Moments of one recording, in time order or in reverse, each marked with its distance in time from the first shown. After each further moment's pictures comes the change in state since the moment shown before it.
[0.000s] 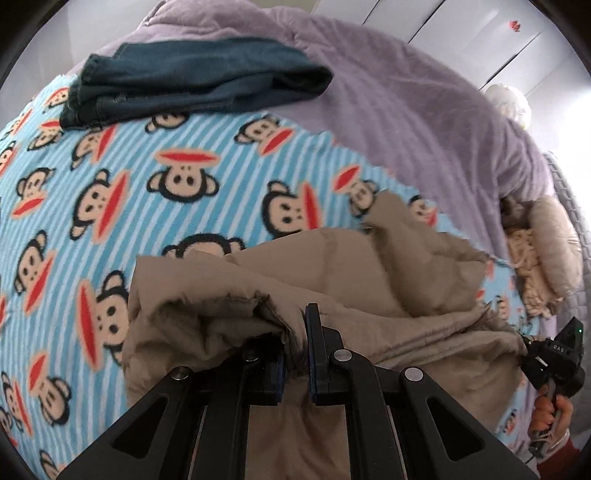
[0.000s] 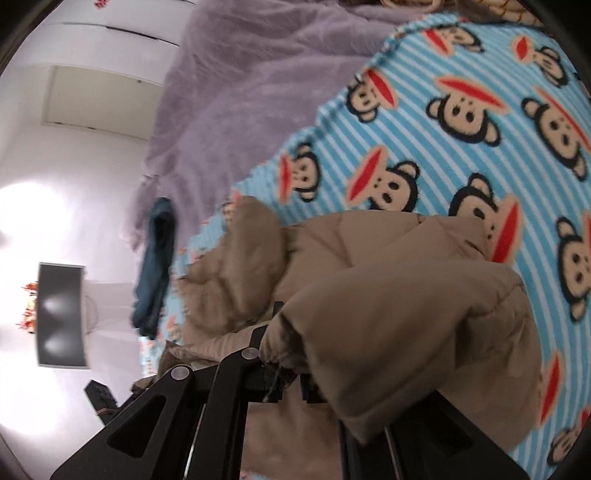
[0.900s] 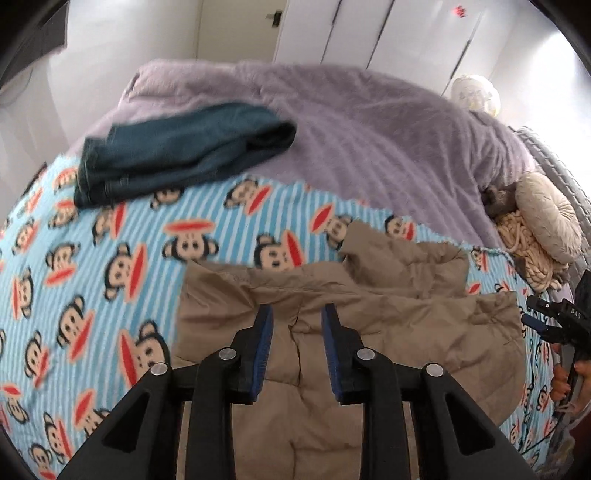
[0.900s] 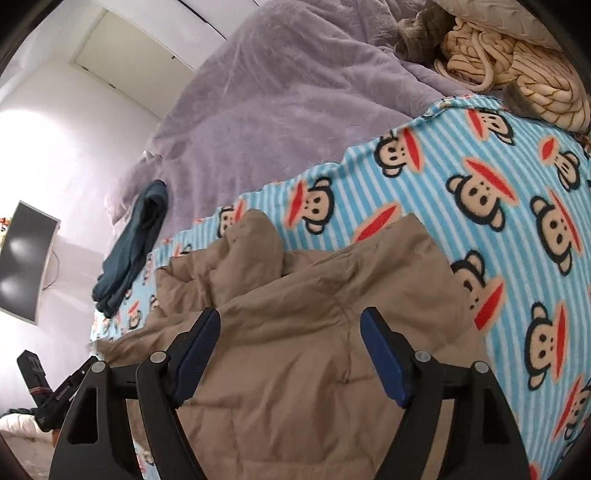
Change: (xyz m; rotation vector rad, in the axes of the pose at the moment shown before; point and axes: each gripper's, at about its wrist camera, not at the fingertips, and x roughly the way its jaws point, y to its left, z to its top) left arm -0.078 -0.032 -0.014 0.202 -0.190 0.041; right arm -0.027 0.038 -0.010 -0.266 -0.105 -0.107
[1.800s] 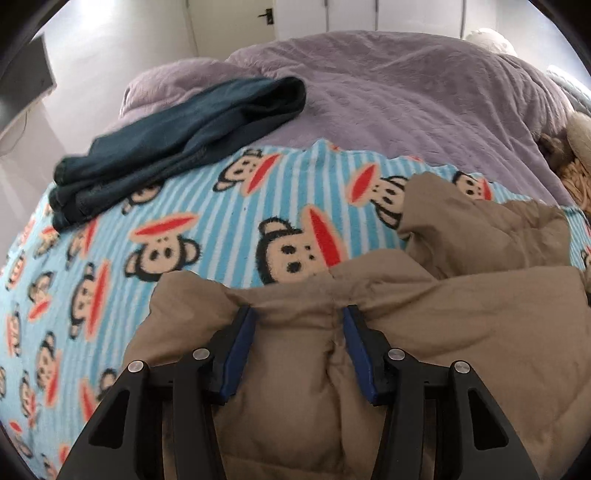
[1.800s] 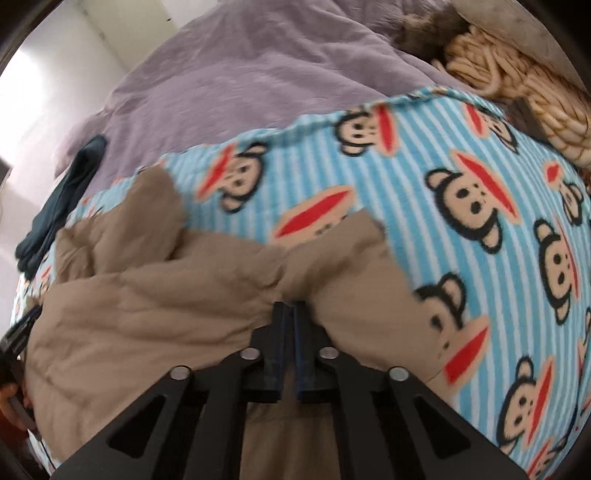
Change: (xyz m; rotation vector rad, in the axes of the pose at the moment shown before) left arm 0.147 -0.005 -0.011 0.106 0.020 0.216; right arm 0.083 -0.052 0.008 -0.159 0.024 -0.254
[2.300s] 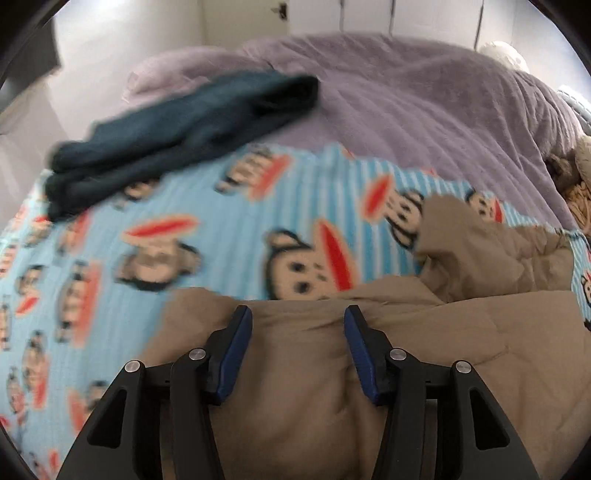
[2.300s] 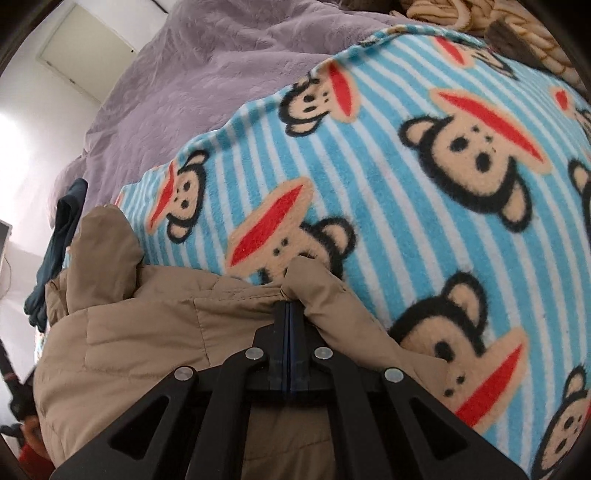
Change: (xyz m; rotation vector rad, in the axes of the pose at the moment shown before) left arm -0.003 0.013 0.013 -0.055 -0.022 0.016; right arm 0.042 -0.044 0.002 0.164 -0.003 0.080
